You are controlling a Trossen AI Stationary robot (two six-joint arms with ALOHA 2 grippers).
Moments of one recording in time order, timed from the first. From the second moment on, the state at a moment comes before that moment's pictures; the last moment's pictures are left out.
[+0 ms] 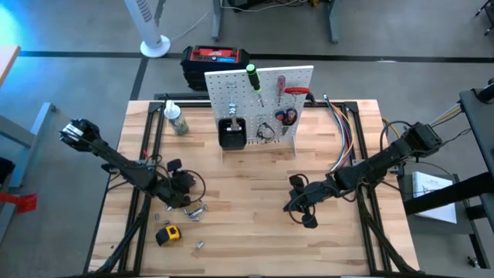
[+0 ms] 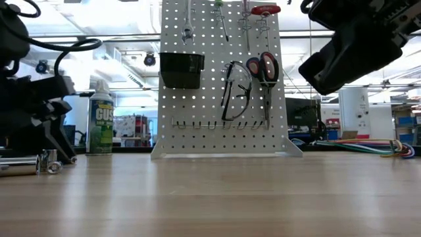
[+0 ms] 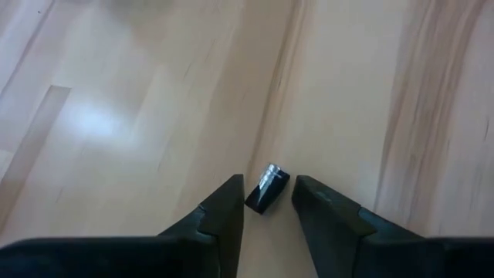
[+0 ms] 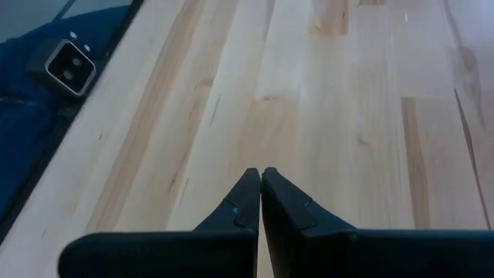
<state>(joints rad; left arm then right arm) -0.54 1.18 0.25 -0.31 -0.62 -0.64 0.41 1.37 0.60 0.08 0.03 0.25</state>
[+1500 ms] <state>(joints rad) -0.49 1.24 0.48 -0.28 -0.57 -0.69 0.41 1.16 0.60 -0.10 0.34 0.32</state>
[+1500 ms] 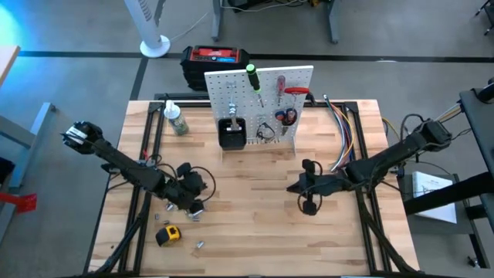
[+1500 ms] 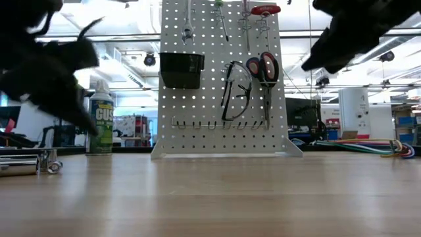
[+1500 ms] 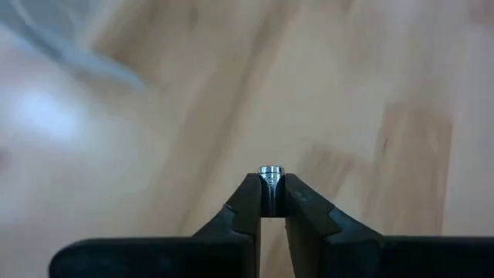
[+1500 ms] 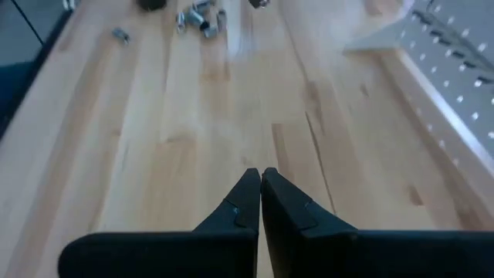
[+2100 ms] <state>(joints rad) -0.45 0.91 0.69 -0.12 -0.80 -0.12 0.44 1.11 0.58 -0.13 0.59 0.34</state>
